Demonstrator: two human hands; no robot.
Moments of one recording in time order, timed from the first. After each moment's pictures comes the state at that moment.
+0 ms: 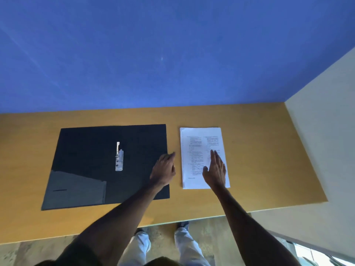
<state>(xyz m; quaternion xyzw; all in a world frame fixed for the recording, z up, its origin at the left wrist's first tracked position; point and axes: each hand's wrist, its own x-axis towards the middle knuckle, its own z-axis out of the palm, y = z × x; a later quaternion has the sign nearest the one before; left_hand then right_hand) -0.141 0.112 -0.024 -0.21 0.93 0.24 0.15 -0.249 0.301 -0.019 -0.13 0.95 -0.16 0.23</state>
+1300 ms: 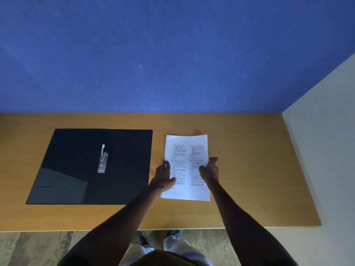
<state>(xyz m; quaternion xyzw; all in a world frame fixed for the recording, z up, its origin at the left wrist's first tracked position) -0.204 0.196 -0.023 -0.31 0.83 0.39 0.26 -0.343 0.340 -0.019 0.03 0.88 -0.34 0.33</state>
